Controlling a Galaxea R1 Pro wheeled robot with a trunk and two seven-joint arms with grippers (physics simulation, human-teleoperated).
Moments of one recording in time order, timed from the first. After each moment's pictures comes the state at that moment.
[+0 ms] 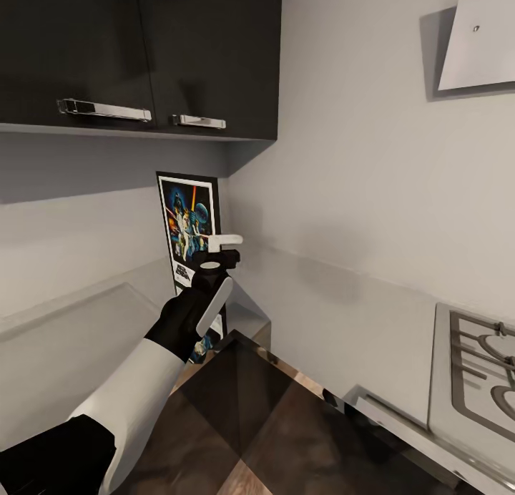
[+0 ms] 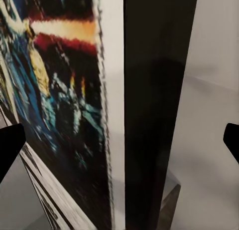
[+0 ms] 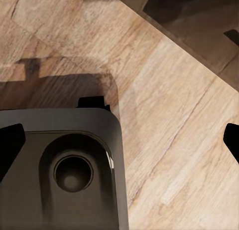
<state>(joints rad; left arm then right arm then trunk) -0.97 -0.17 -0.37 -1.01 0.29 0.51 0.59 -0.04 -0.08 -0.07 -0.07 0.00 -0.20 0.00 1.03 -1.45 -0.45</state>
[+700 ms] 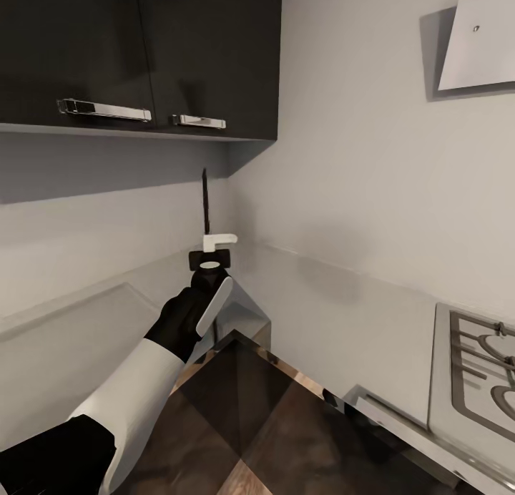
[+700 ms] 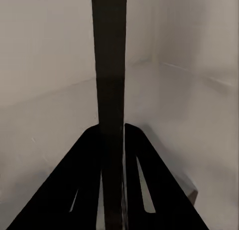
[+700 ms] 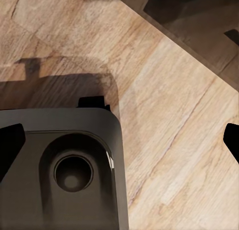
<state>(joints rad) -0.97 -0.17 -0.37 -1.01 0.29 0.51 0.69 -0.04 -0.08 -0.07 -0.07 0.00 -0.20 0.00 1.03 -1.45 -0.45</state>
